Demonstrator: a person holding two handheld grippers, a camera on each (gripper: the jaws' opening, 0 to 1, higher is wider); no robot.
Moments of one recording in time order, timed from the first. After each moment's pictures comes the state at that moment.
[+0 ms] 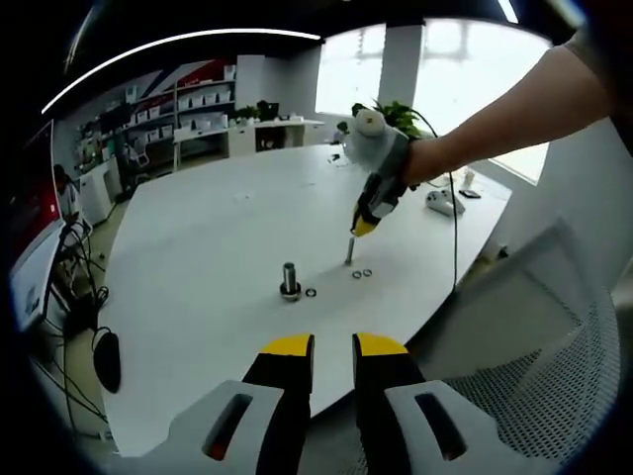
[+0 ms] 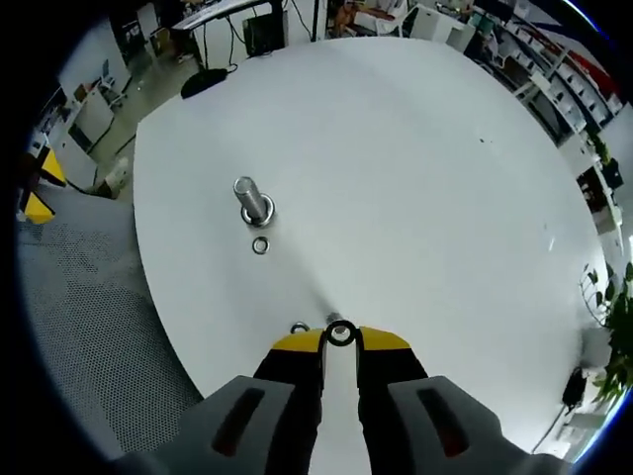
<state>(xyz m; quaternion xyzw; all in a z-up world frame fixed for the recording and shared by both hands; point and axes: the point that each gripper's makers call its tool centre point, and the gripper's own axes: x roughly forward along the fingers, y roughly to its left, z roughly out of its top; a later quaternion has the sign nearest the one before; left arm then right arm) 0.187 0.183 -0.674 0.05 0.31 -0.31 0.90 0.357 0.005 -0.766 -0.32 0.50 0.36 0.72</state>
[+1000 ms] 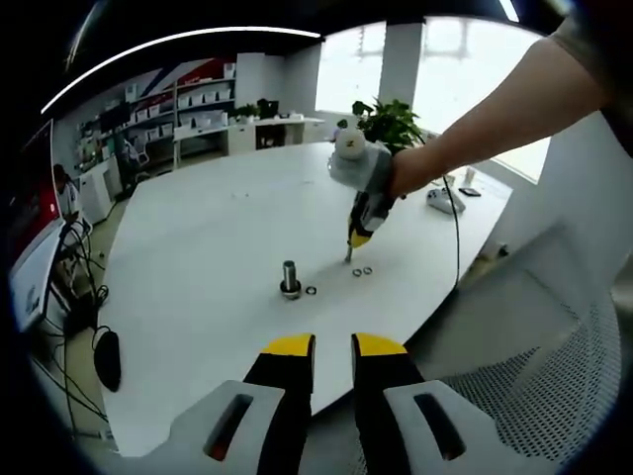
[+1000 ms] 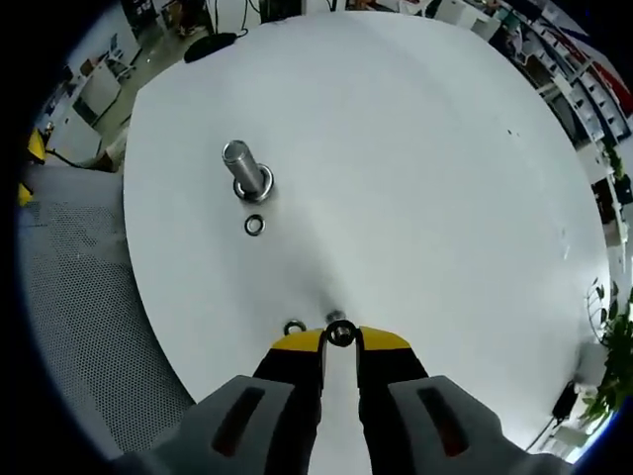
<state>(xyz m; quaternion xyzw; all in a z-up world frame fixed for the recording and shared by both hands) 0.186 0.184 -0.675 0.05 0.31 -0.31 0.90 0.357 0.003 -0.805 -0.36 0.53 0.37 0.68</state>
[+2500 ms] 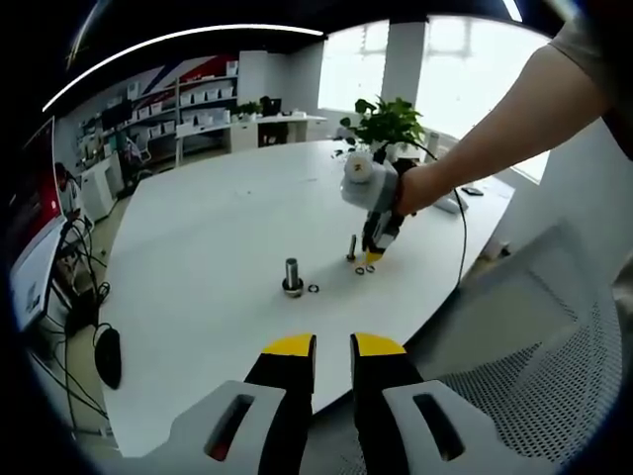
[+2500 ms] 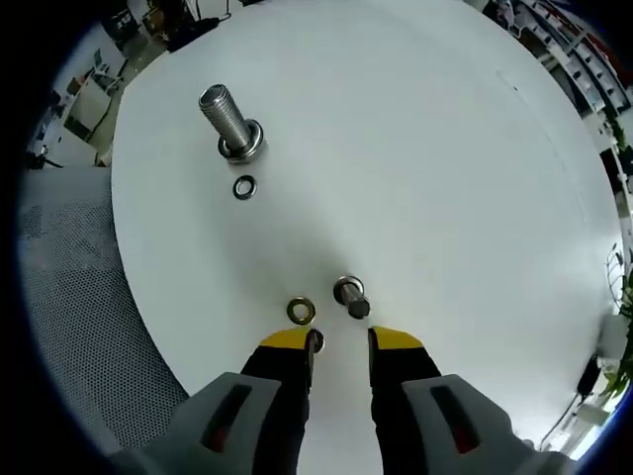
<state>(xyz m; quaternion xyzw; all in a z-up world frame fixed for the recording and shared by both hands) 0.187 0.185 -0.677 0.05 0.32 -0.30 0.90 0.333 -0.021 -0.829 -0.33 0.57 0.35 0.67</state>
